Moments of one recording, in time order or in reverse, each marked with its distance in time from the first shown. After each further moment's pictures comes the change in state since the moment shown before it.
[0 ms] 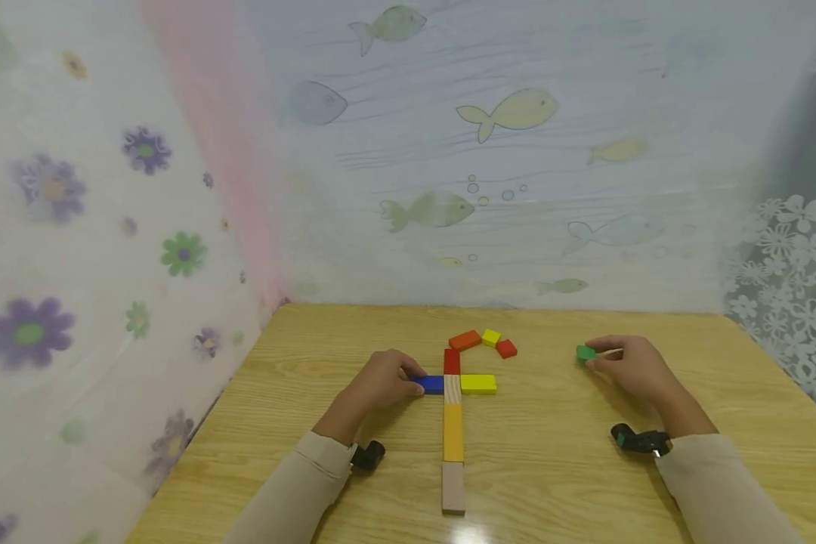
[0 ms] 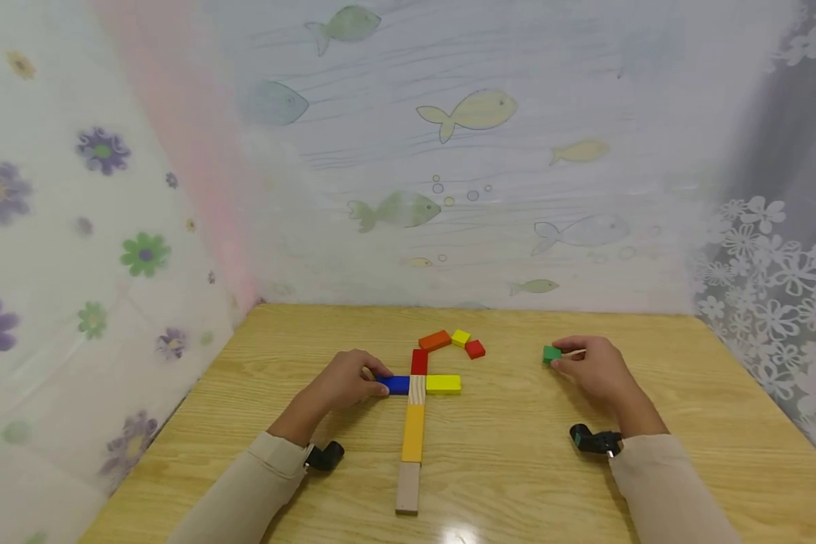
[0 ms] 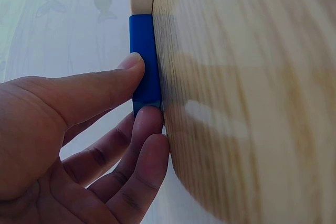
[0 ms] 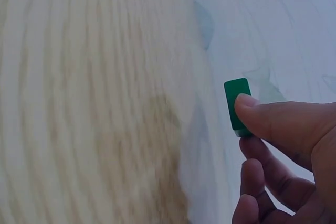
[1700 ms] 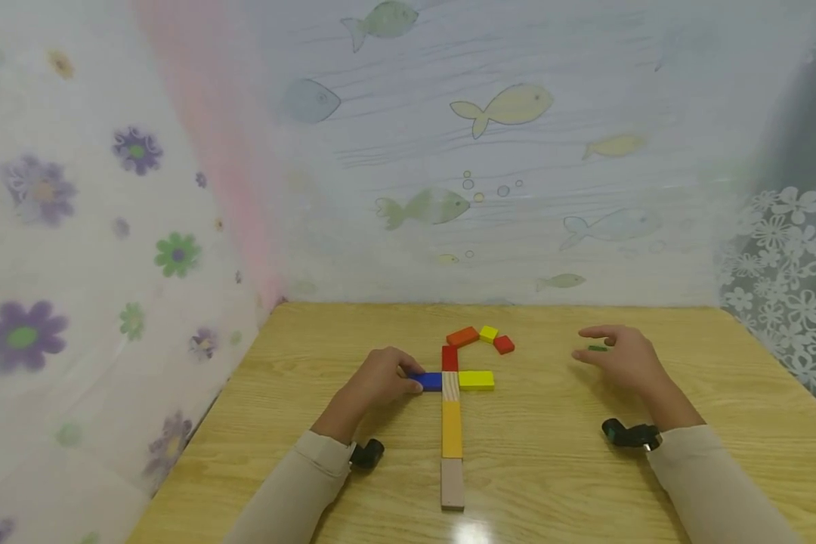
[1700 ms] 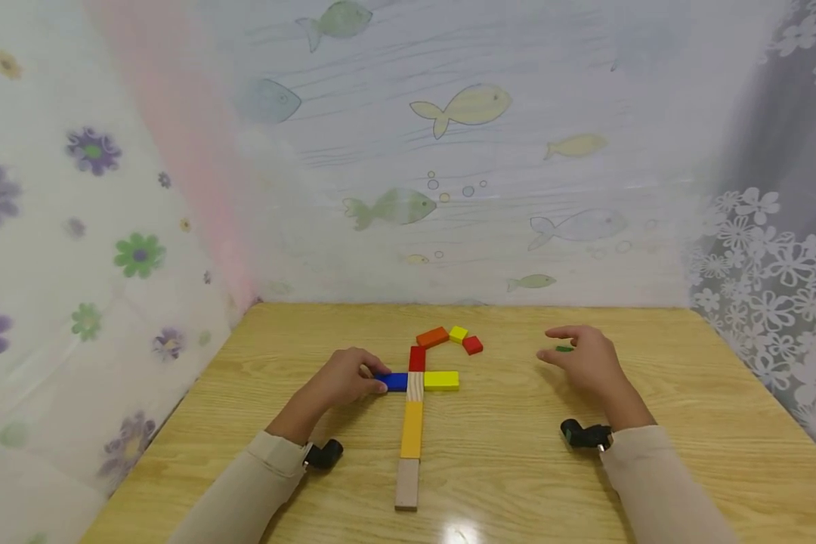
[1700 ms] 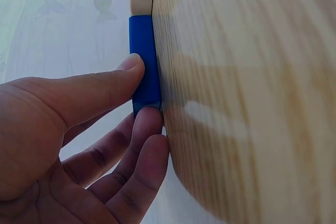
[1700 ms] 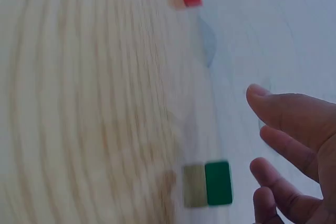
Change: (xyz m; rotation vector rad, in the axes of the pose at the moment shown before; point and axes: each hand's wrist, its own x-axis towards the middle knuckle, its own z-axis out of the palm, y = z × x) left_hand 0.003 0.001 0.001 0.009 0.002 -0.035; right_hand 0.005 -0.006 0.007 -0.008 0.062 0.007
